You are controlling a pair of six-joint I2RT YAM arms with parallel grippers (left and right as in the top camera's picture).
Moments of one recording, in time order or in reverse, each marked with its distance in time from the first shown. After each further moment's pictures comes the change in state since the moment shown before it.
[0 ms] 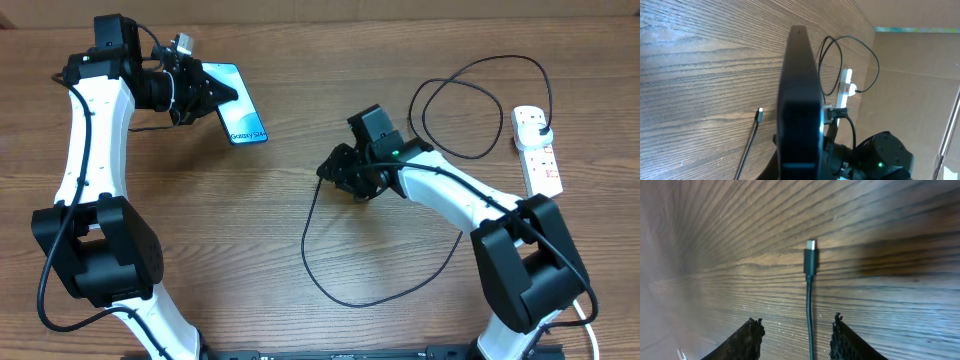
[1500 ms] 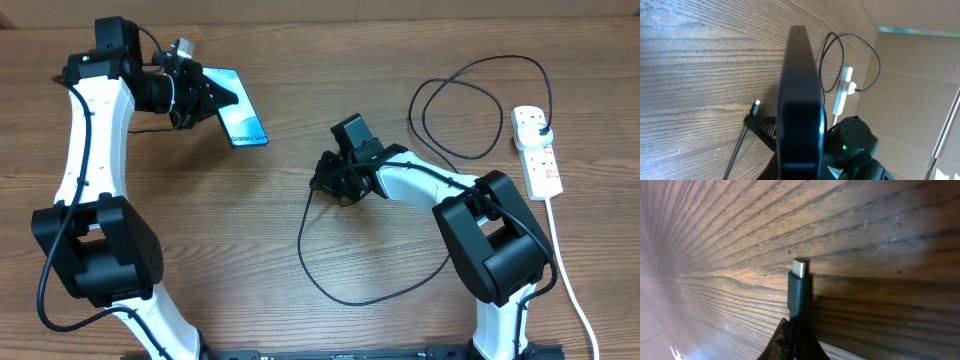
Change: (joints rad) left arm 0.000 0.000 0.000 -0.041 -0.005 -0.024; right arm 0.031 0.173 0.026 0.132 -0.031 -0.002
